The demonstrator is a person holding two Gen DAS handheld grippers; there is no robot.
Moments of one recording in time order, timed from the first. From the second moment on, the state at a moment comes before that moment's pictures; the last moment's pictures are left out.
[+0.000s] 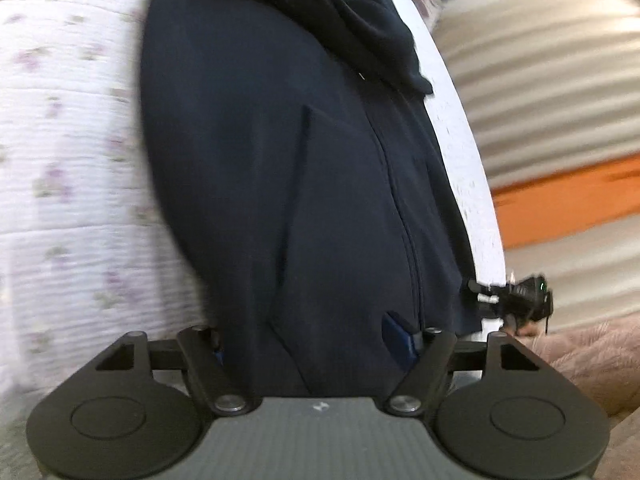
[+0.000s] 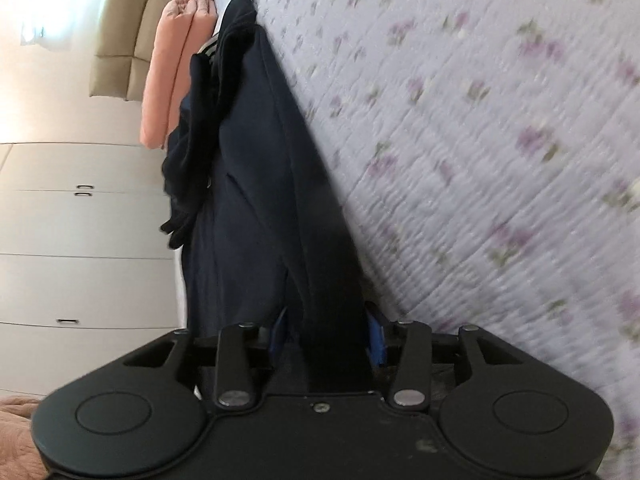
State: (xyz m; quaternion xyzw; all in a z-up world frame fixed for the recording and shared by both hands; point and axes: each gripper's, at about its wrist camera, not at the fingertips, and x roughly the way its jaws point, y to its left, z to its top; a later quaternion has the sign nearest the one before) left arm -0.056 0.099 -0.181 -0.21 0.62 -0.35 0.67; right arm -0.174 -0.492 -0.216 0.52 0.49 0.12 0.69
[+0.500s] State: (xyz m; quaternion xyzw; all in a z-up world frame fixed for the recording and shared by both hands) left arm -0.030 0.111 -0.063 -0.20 0.48 -0.35 0.78; right arm -0.127 -0.491 -0.066 0.50 0.32 0.13 0.80
